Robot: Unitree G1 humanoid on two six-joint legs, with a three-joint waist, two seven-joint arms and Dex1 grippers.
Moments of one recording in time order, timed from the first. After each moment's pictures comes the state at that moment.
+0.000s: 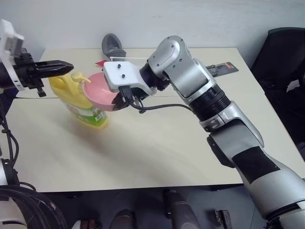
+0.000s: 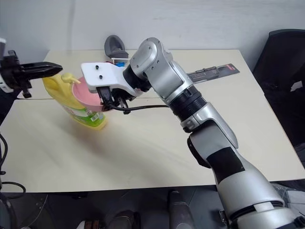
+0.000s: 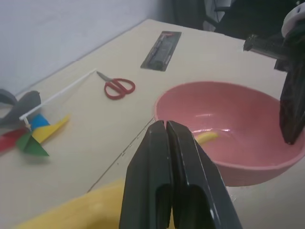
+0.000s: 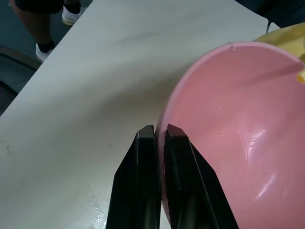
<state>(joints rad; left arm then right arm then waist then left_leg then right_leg) -0.96 1.03 0.16 0.50 -0.42 0.50 -1.25 -1.48 -0.17 0.46 0.54 -0.05 0.29 1.45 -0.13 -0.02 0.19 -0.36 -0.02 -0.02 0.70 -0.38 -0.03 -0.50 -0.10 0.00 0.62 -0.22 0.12</state>
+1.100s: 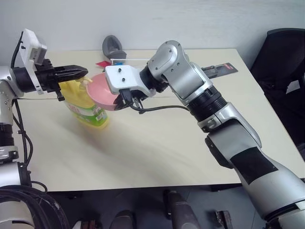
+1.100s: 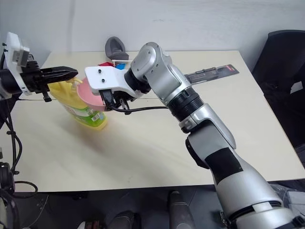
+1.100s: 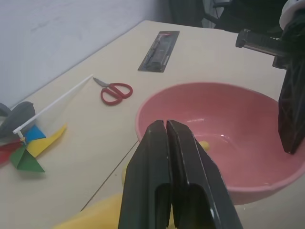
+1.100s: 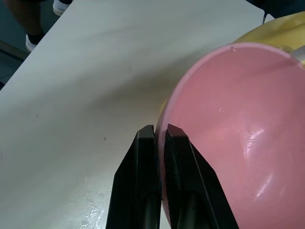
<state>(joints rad) -0.92 0.95 0.14 0.44 -0.39 0.44 -1.17 -1.48 -0.15 0.46 0.62 -0.09 0.22 1.41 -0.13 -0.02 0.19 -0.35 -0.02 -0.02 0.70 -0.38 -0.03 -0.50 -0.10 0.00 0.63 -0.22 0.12</state>
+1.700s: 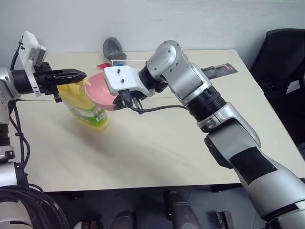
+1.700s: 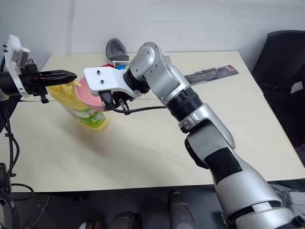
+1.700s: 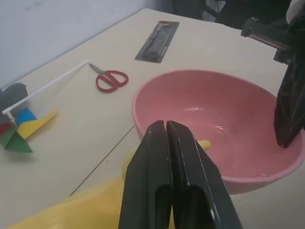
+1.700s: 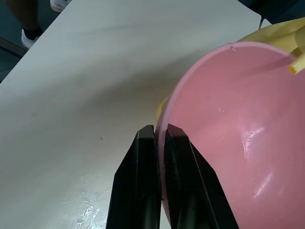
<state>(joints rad) -0.93 0.98 0.12 0.43 -0.38 0.59 -1.17 -1.49 -0.14 0.46 0.63 -0.11 0.19 1.41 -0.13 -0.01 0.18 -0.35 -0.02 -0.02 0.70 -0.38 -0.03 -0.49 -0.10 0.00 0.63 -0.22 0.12</state>
